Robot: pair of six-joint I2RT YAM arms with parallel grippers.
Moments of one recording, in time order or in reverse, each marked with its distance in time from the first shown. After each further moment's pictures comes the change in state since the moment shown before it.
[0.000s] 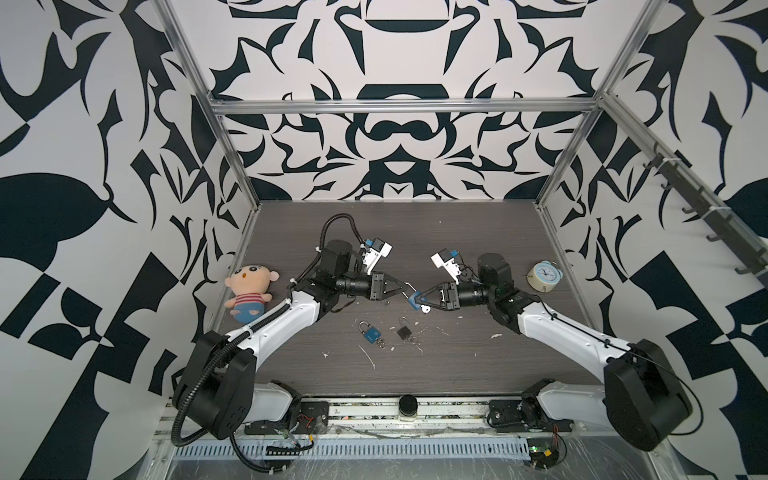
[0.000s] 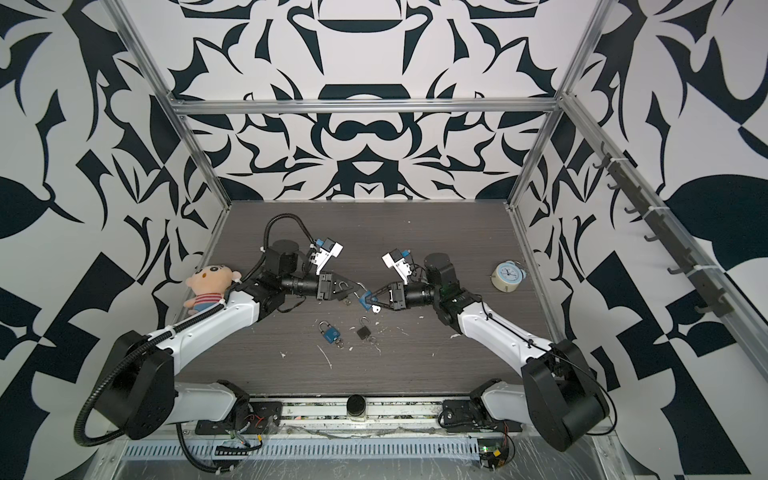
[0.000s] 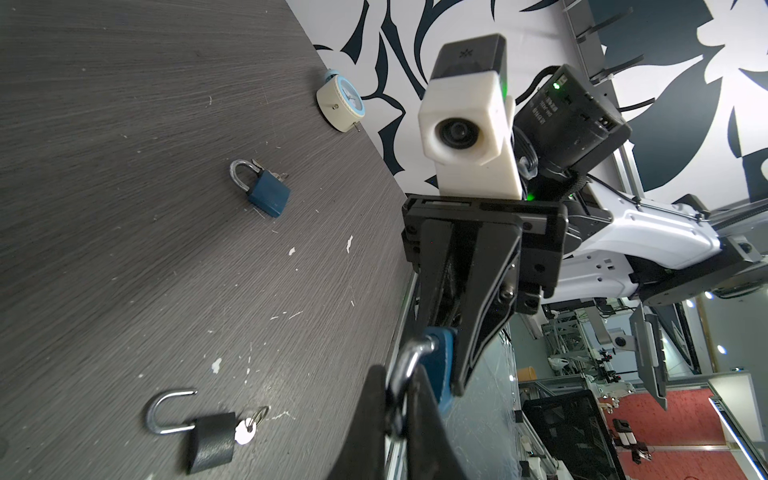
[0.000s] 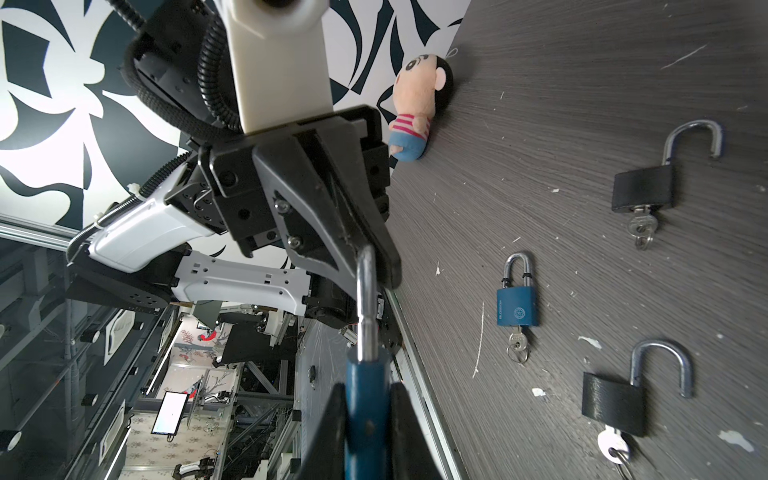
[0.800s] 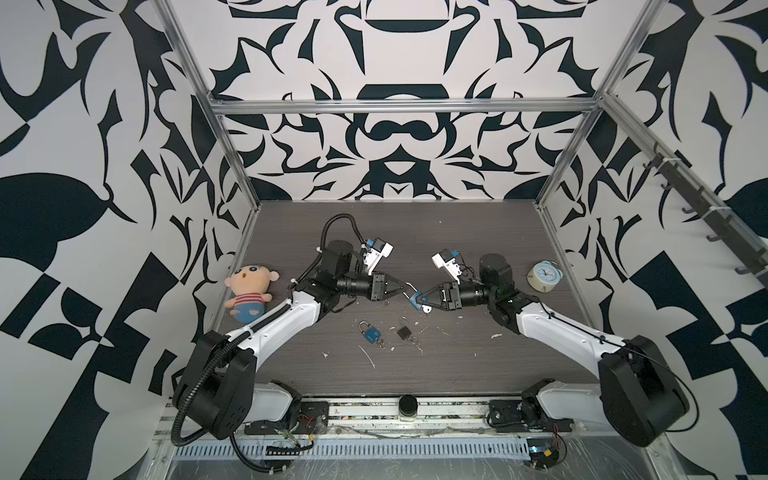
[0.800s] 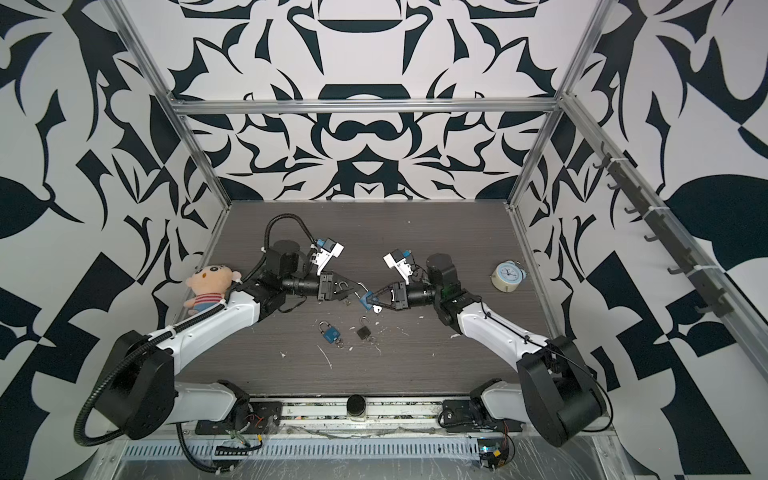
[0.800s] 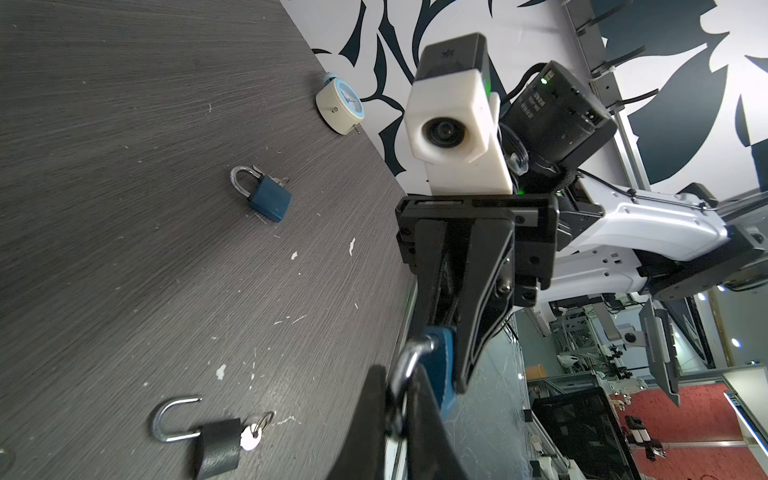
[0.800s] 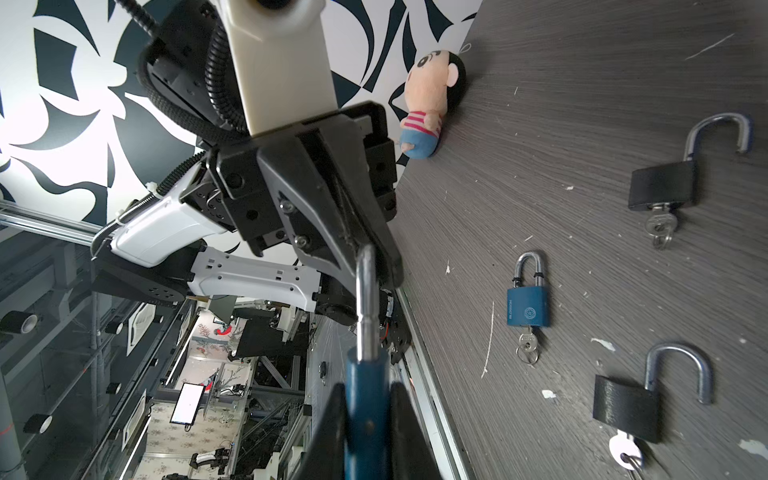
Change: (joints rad) left arm -0.006 0.000 0.001 -0.003 -0.007 0.030; right arm -0.029 0.022 -0.027 0.071 -0.055 0.022
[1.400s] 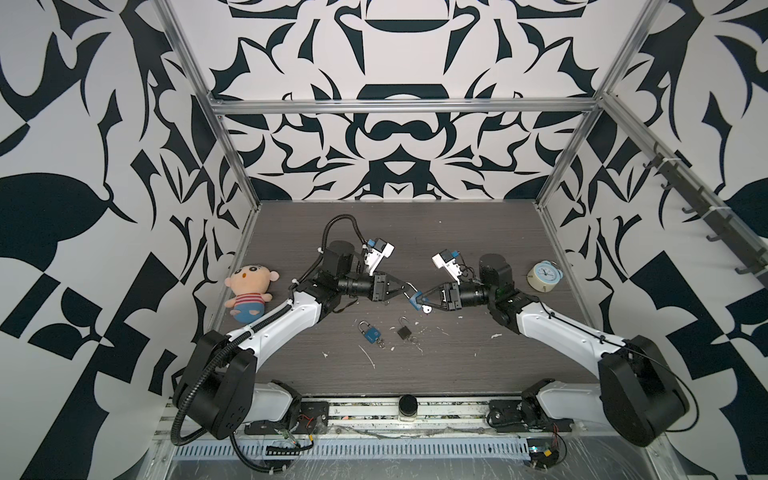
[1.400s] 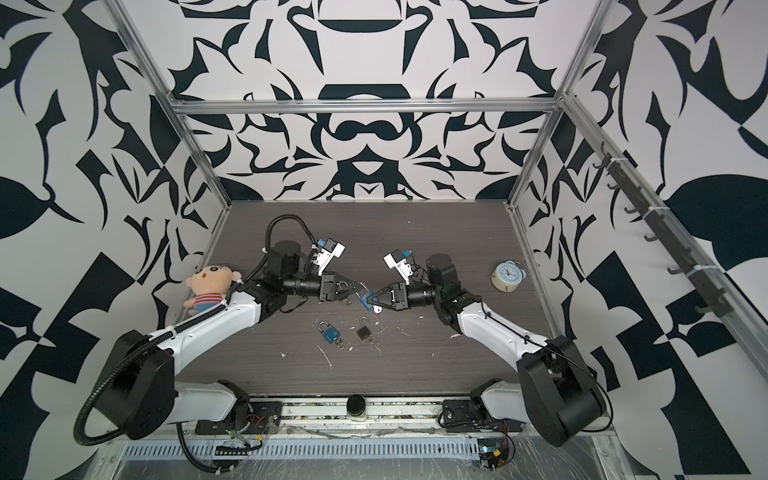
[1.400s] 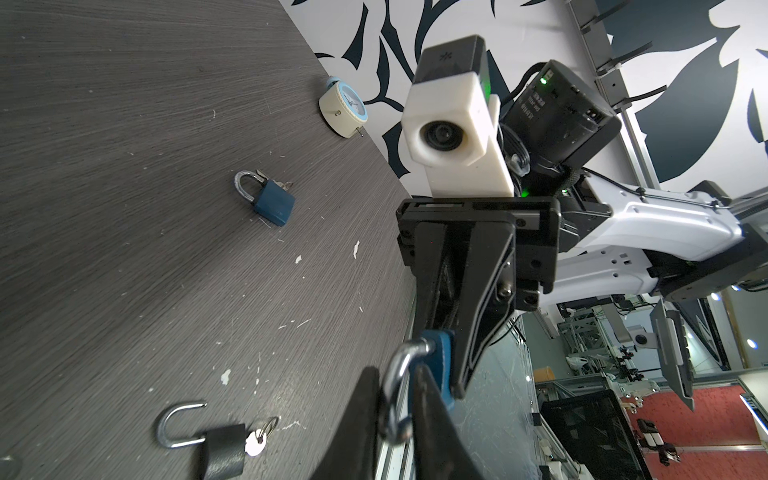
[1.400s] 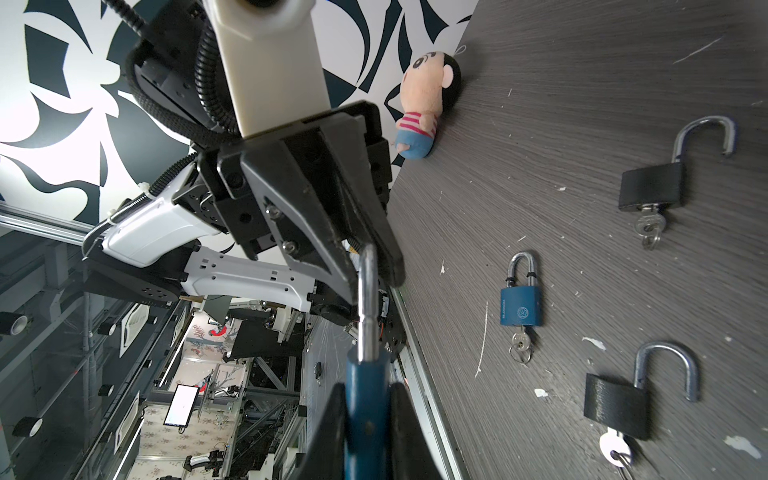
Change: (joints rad) left arm -0.005 0.000 -0.002 0.014 -0.024 0.003; right arm 0.000 0.001 0.000 -0.019 0.006 -0.026
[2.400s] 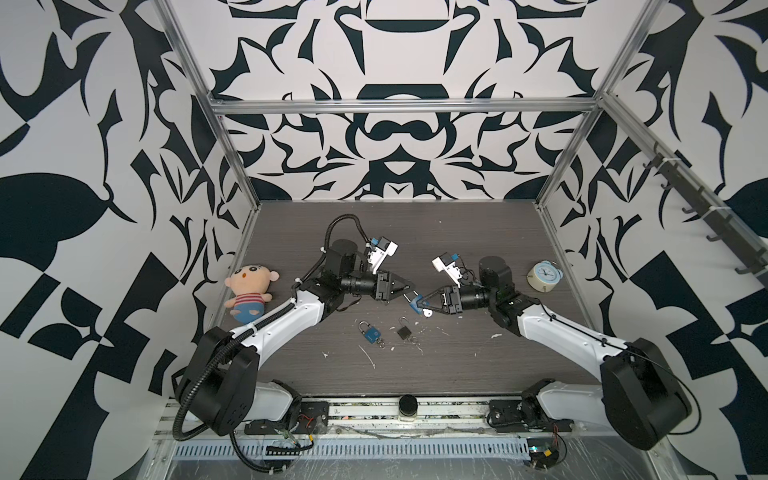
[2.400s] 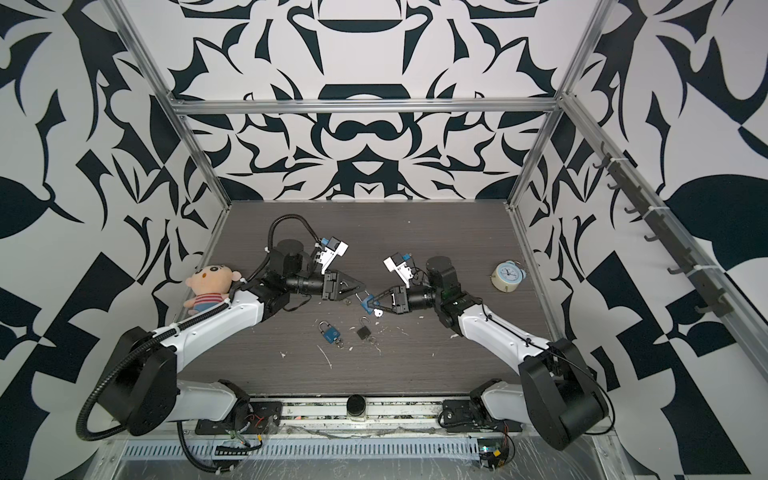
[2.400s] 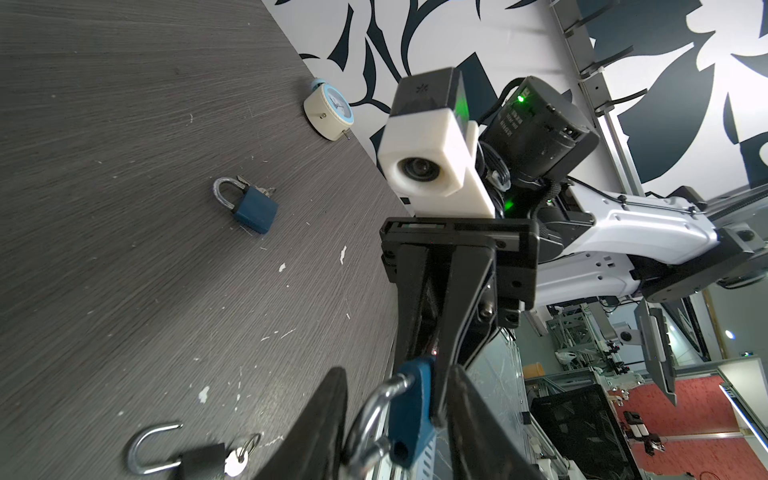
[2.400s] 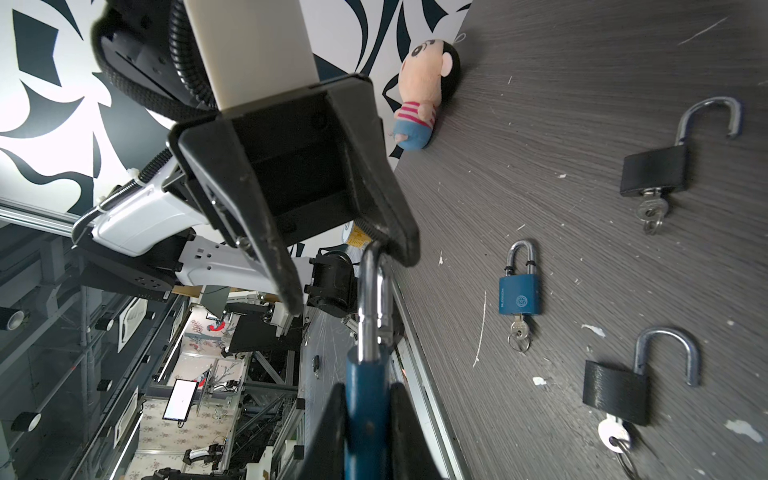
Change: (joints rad) left arm -0.026 0.012 0.014 0.047 0.011 -0.040; right arm 0.000 -0.011 -0.014 -0.021 -0.002 -0.024
